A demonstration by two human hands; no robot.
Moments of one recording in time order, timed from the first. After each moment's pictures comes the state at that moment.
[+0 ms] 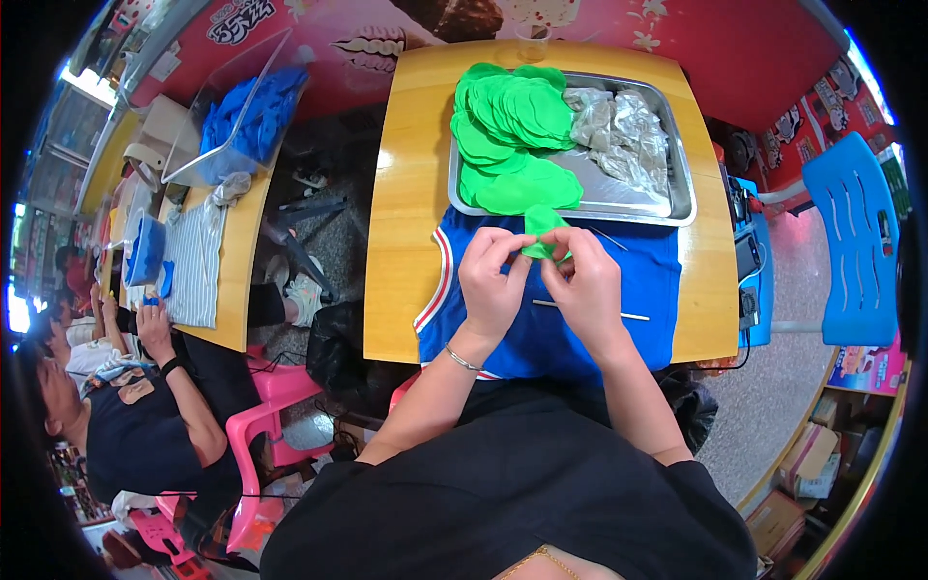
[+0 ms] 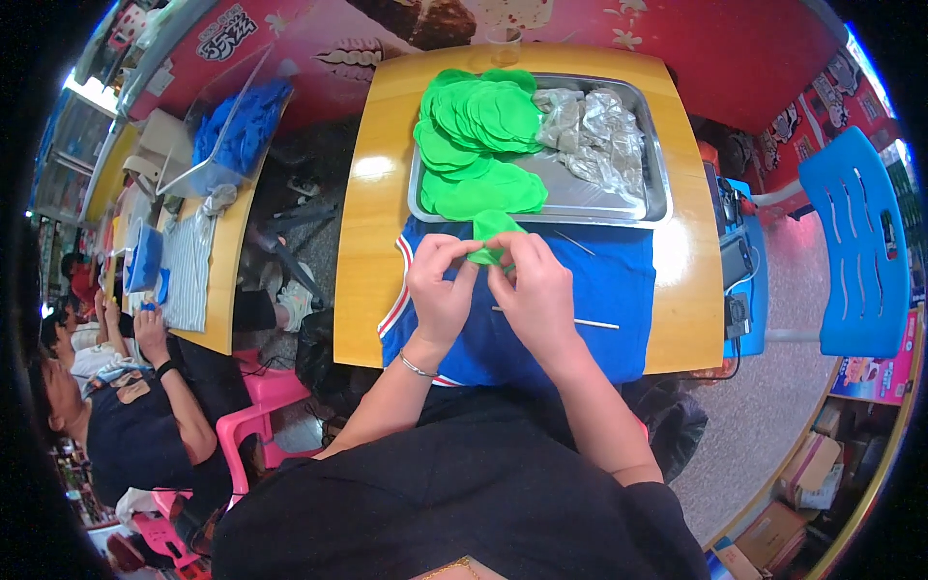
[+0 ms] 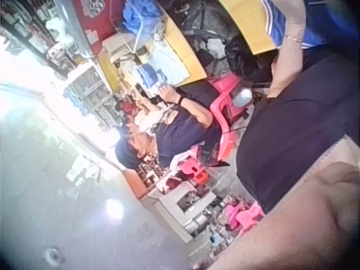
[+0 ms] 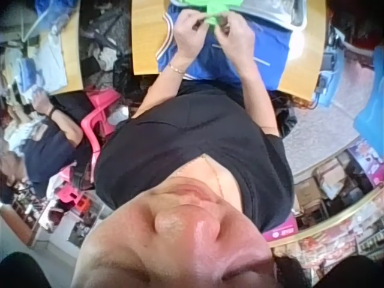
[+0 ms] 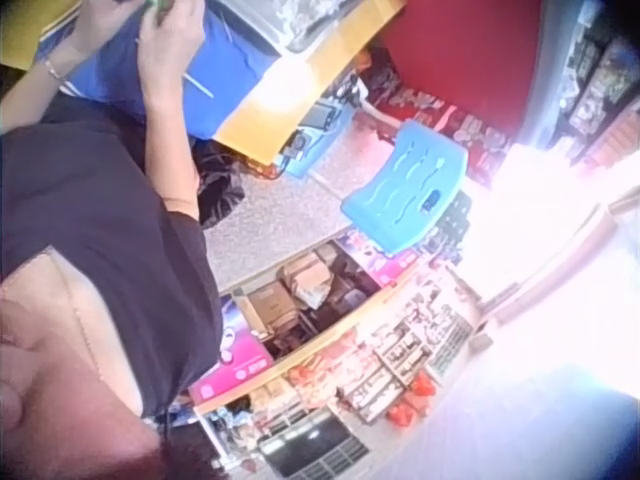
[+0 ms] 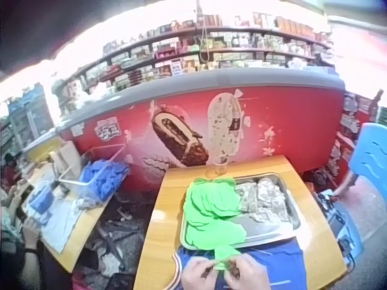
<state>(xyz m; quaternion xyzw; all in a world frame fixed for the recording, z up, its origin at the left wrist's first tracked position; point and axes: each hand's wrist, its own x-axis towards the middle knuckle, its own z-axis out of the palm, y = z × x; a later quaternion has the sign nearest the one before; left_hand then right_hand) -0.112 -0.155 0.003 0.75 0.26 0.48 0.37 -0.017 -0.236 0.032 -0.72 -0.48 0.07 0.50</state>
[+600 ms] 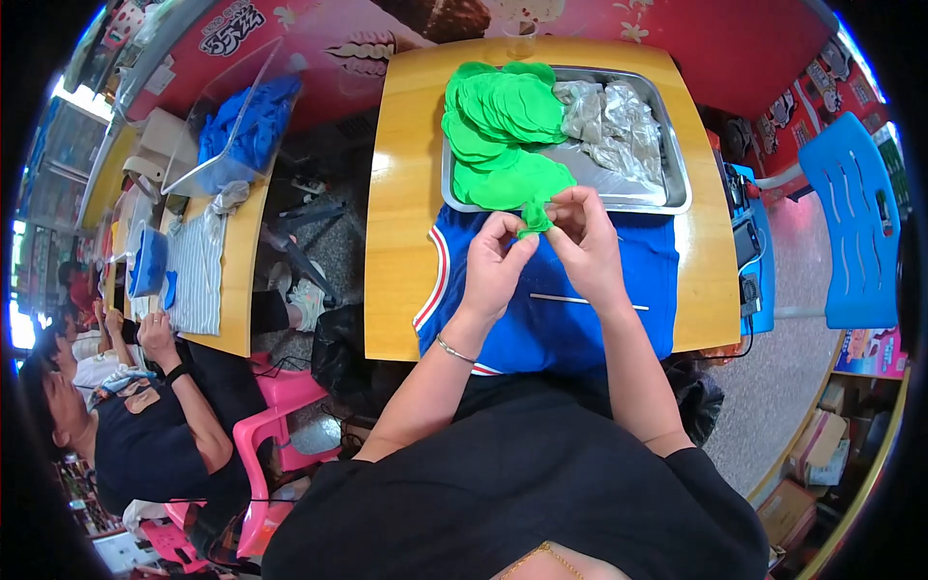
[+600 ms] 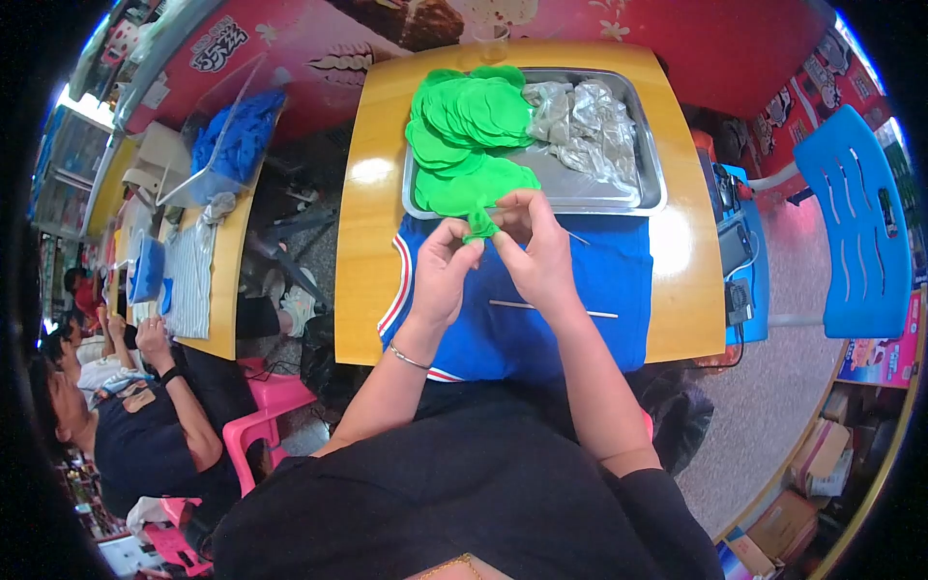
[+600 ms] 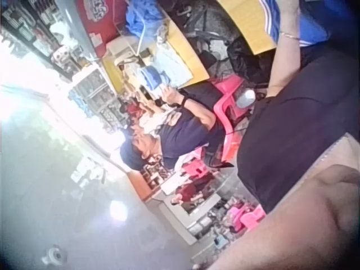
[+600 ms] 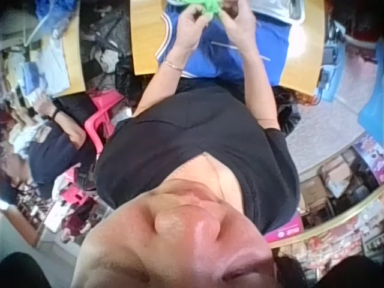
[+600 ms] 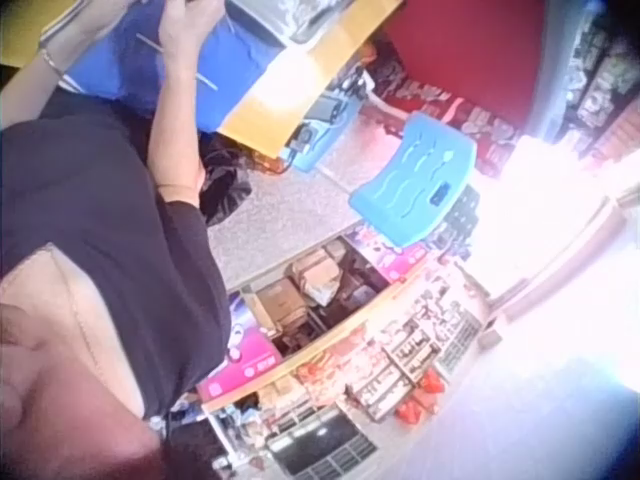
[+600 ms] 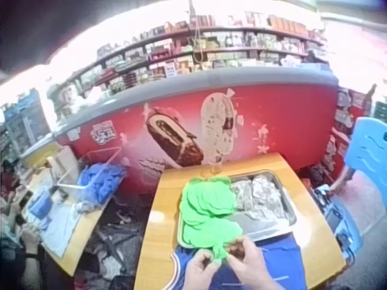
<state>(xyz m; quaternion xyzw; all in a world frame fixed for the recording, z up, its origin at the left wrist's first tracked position) -0.101 -0.147 -0.006 0.51 0.19 0.35 0.76 0.007 -0.221 0.019 -0.58 -0.36 0.25 0.69</state>
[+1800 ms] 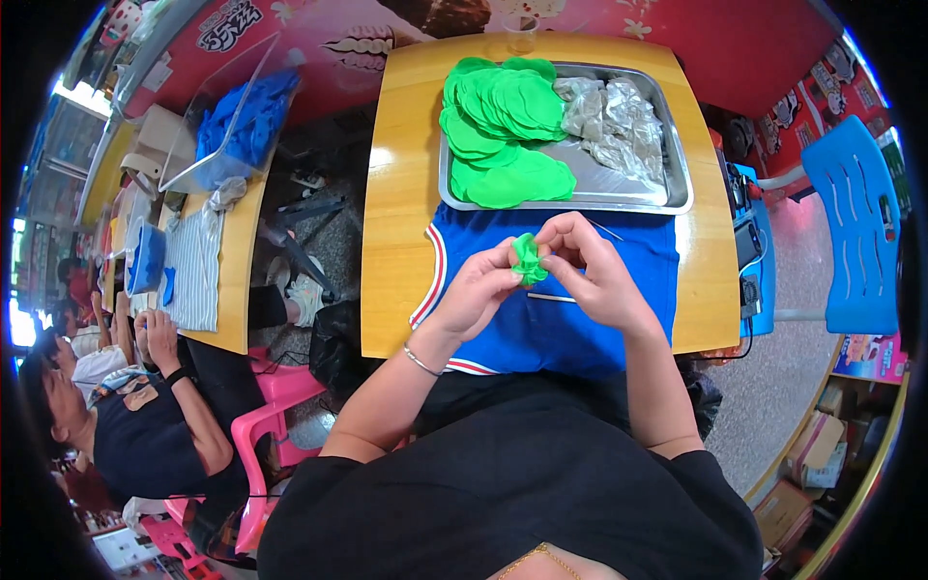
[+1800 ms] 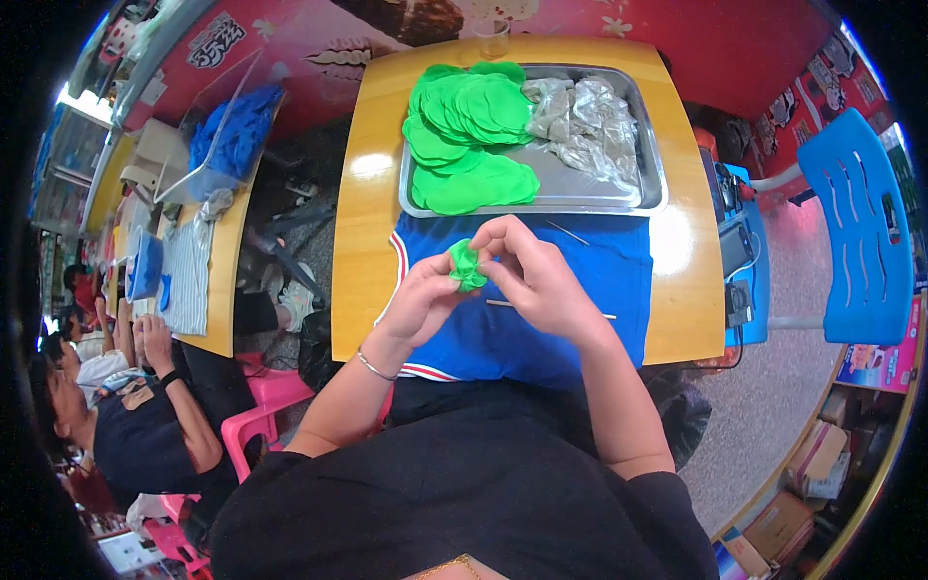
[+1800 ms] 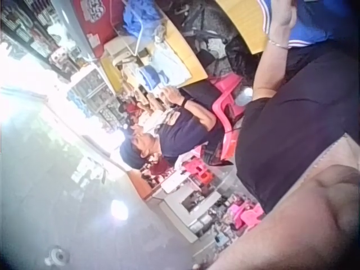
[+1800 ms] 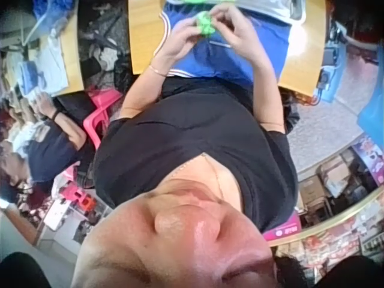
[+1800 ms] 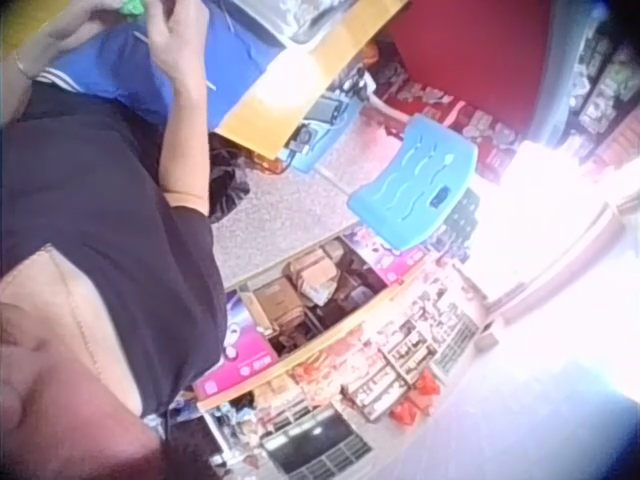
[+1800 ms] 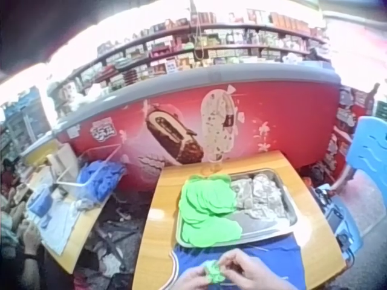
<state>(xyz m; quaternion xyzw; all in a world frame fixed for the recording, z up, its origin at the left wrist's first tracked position) -0.137 -0.146 0.023 0.39 0.16 0.13 0.90 0.012 -0.249 0.046 -0.54 -0.48 0.39 0.58</state>
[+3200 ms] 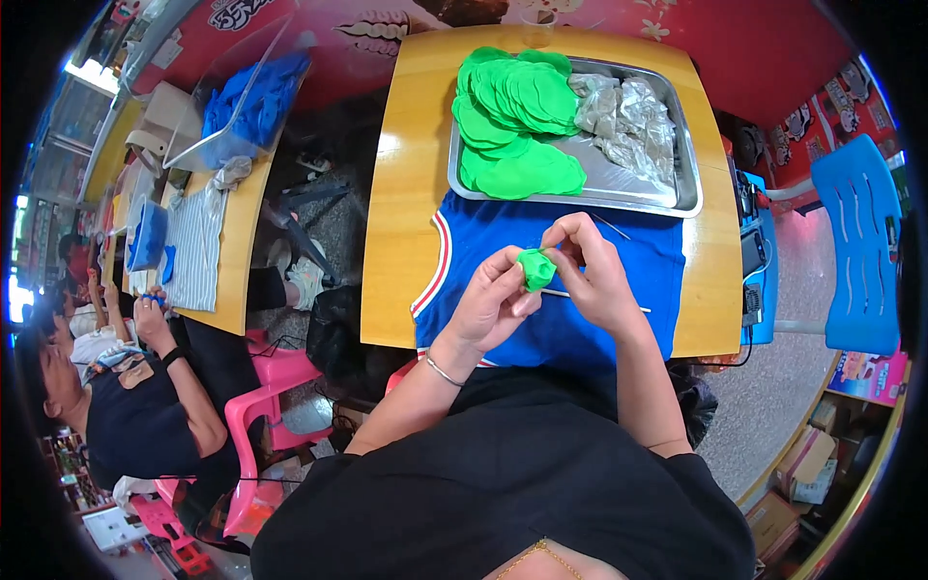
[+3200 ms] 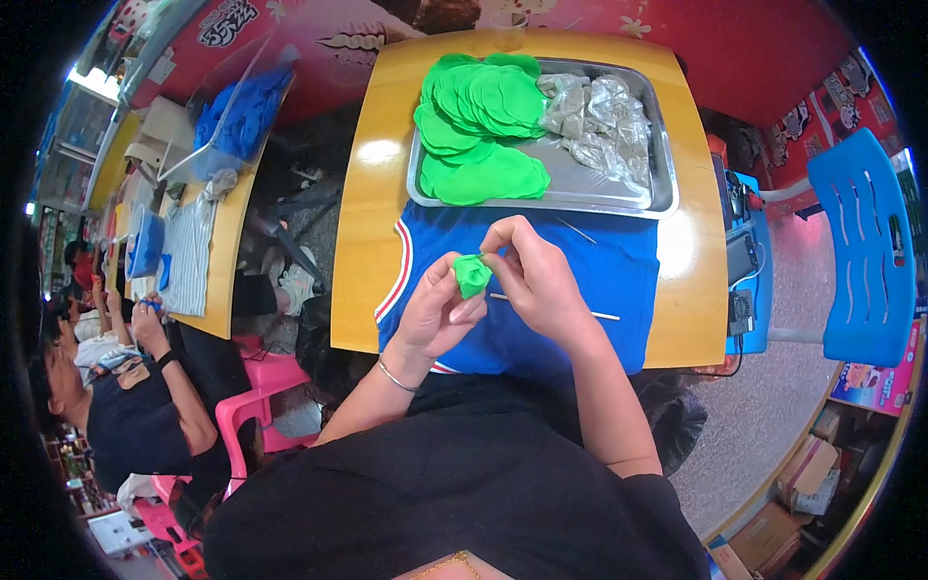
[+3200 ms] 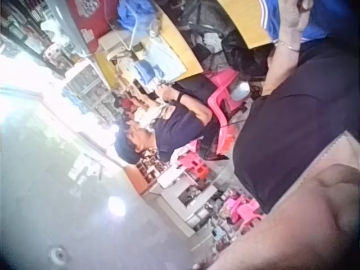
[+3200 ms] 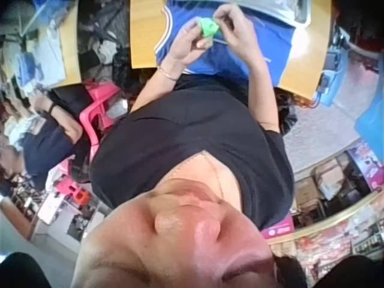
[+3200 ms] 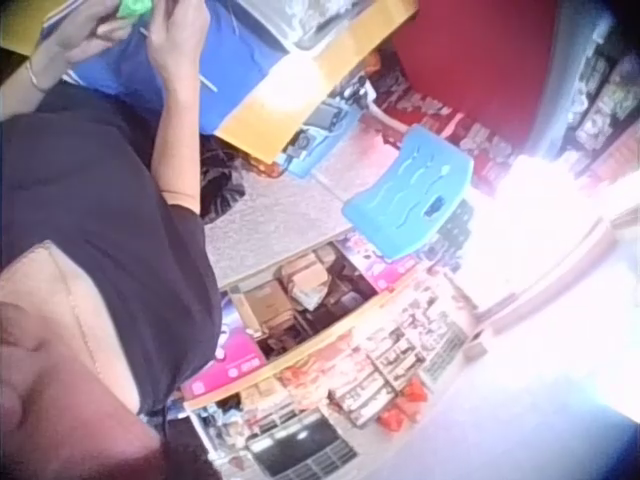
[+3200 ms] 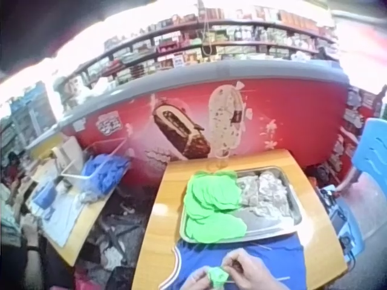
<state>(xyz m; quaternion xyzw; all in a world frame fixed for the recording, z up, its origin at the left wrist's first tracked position) -0.139 -0.171 0.001 0.23 0.06 0.23 0.94 0.001 -0.245 0.035 -0.61 -0.52 0.25 0.55</state>
